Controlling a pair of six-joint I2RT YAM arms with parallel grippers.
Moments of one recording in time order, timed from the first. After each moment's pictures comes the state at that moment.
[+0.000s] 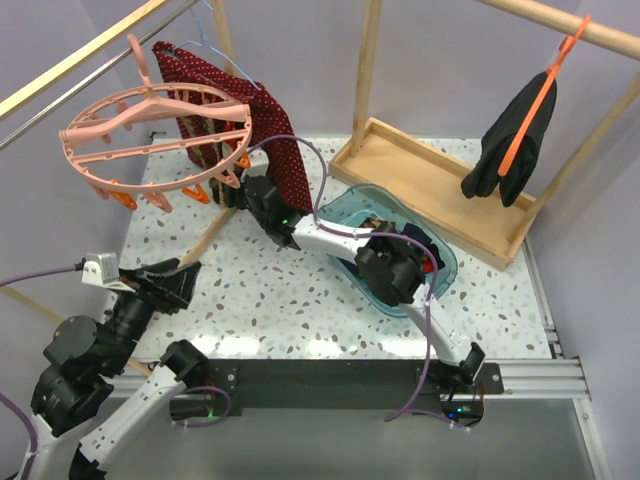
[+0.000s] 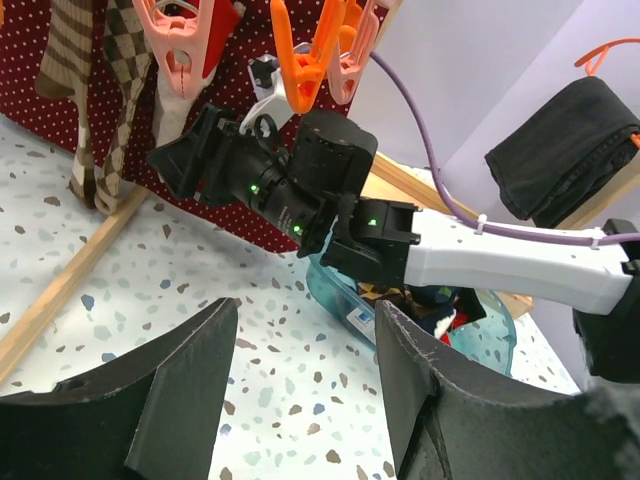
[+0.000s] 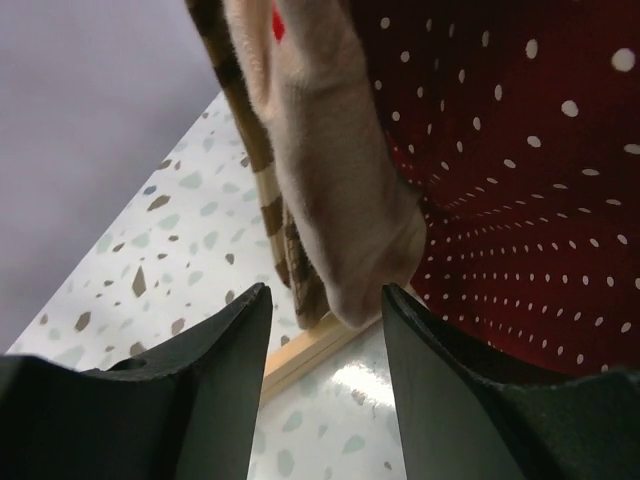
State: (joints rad) left arm -0.64 0.14 0.90 -0.73 -0.33 -0.47; right arm 0.94 2.41 1.96 0.33 0.37 0.33
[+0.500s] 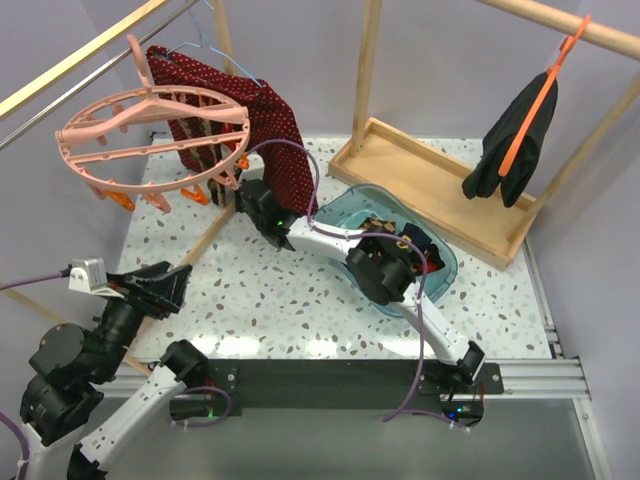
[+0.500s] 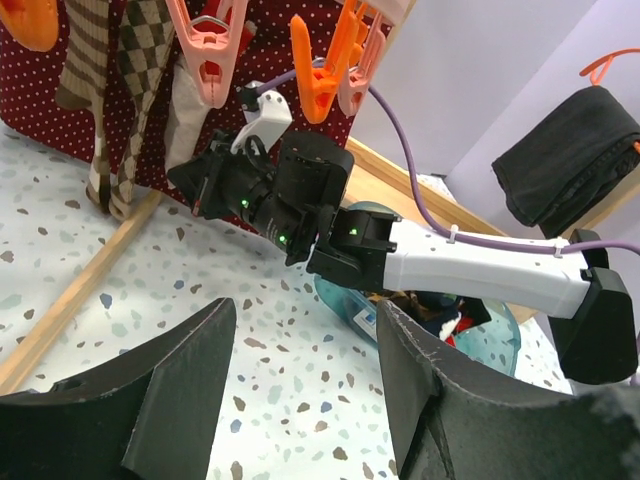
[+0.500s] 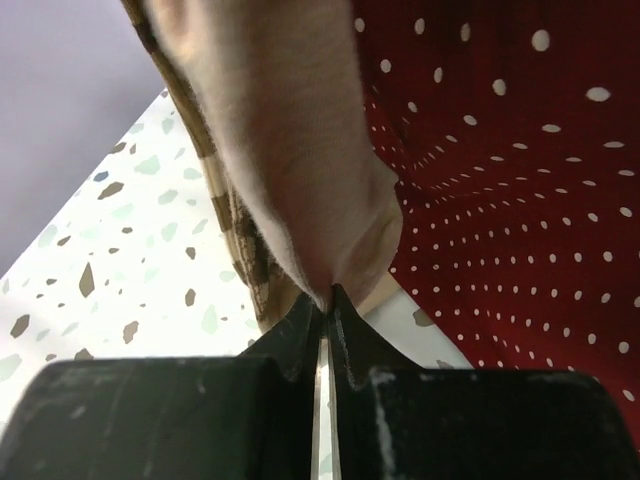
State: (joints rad) left arm -0.64 0.13 0.96 -0.78 -0.35 -0.46; right arm 0.94 2.53 2.08 0.29 0.42 0.29
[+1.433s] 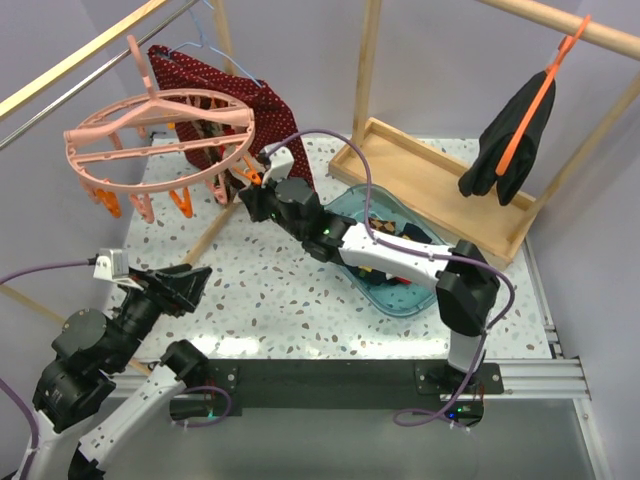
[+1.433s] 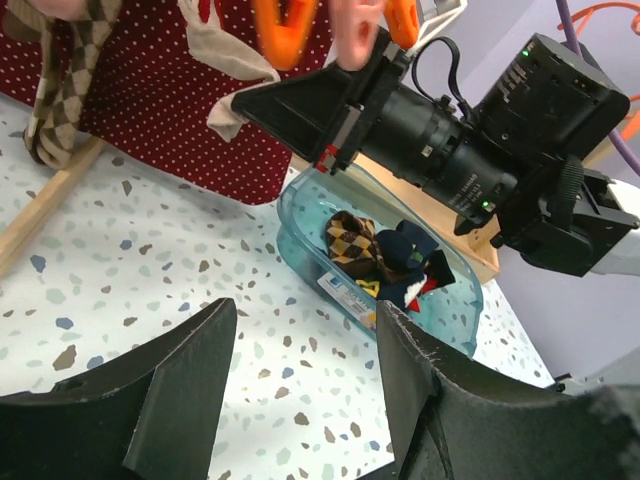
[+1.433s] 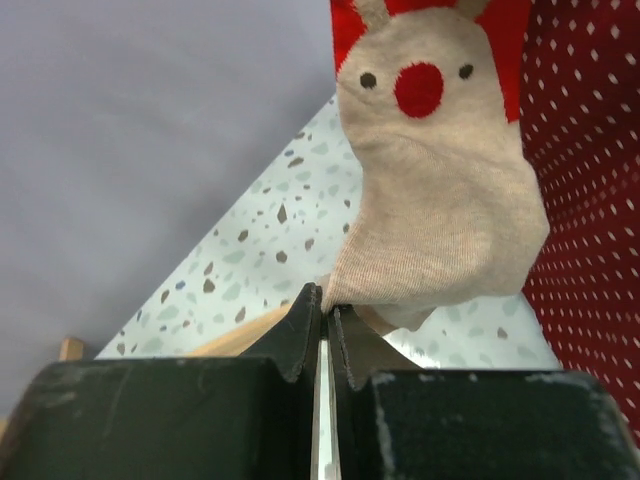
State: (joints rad) left arm -0.64 0.17 0.91 -0.78 -0.25 -0.56; right arm 1.01 1.87 1.54 0.24 0.26 0.37
